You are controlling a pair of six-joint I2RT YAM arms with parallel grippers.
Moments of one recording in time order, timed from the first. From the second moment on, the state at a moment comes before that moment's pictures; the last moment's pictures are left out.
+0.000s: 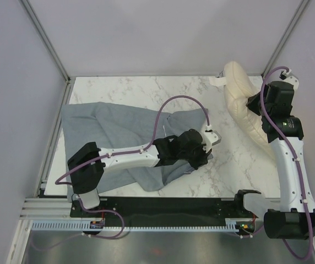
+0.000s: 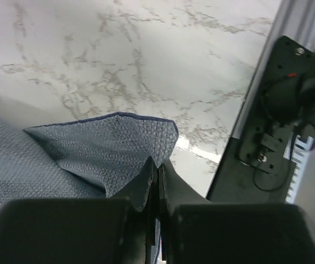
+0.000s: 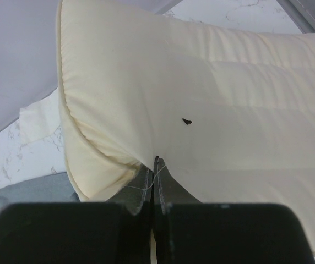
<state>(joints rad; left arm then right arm) -1.19 1.76 1.30 -0.16 0.08 -0.18 -0.05 1.09 1.27 -0.61 0.13 0.55</state>
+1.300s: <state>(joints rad) -1.22 1.61 1.06 0.07 0.54 -0.17 -0.06 1.09 1.27 -0.63 0.04 0.55</state>
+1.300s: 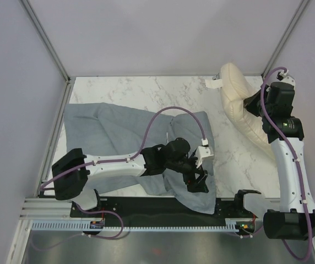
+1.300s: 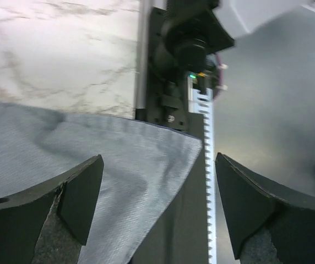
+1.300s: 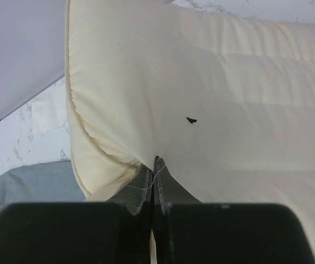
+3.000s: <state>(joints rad) -0.88 1.84 1.31 -0.68 -0.32 -0.44 0.13 0.85 1.03 -0.67 -0.29 0.46</state>
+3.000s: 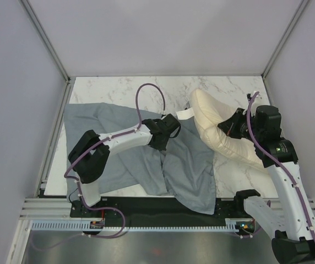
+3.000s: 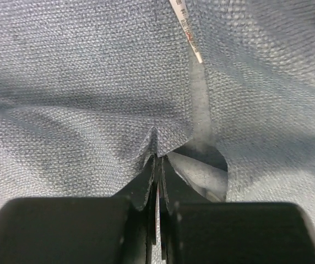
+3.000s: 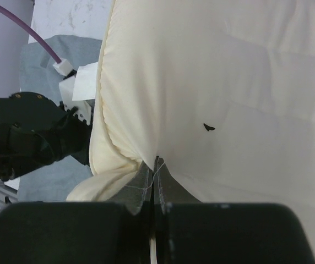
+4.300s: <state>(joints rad) -0.59 1.43 1.19 -0.64 0.11 -0.46 0.61 1.02 0.79 -0.59 -0.43 0.49</state>
